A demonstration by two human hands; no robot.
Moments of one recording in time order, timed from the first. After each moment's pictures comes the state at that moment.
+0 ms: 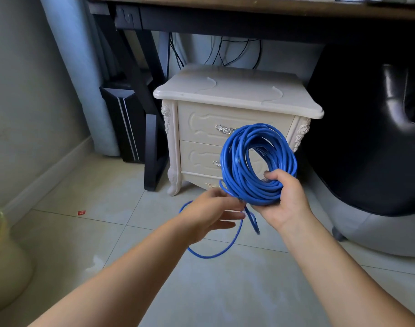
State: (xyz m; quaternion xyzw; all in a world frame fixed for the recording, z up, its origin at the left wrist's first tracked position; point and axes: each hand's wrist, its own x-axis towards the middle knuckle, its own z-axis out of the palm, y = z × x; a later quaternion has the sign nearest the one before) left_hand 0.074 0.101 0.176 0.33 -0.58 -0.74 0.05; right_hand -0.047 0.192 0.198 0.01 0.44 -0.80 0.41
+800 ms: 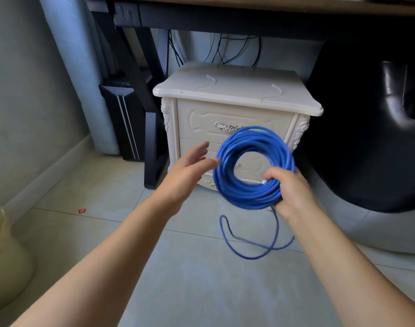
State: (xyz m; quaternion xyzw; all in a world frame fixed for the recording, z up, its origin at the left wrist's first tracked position) left_hand 0.091 0.061 0.199 0.27 -0.66 -0.66 0.23; right_hand -0.066 0.192 0.192 -0.06 0.62 -0.73 0.29
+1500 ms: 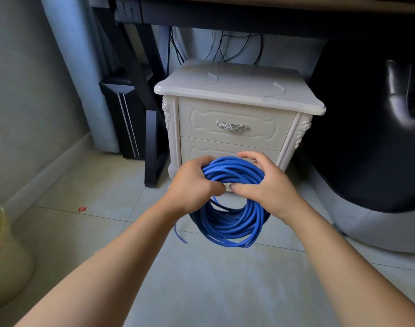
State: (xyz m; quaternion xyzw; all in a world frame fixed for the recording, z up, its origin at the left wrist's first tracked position) left_hand 0.092 0.074 0.204 0.28 -0.78 -0.52 0.23; right_hand -0.039 0.195 0.209 -0.41 0.73 -0.49 0.23
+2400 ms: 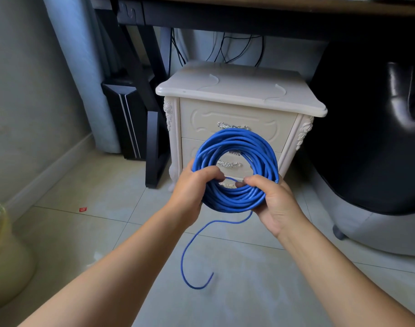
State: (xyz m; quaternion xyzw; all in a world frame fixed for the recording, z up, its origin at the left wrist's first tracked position) left_hand 0.084 0.082 0.196 0.31 -0.51 -0.75 0.28; right_hand -0.031 0.188 0.187 -0.15 0.54 -0.73 0.38
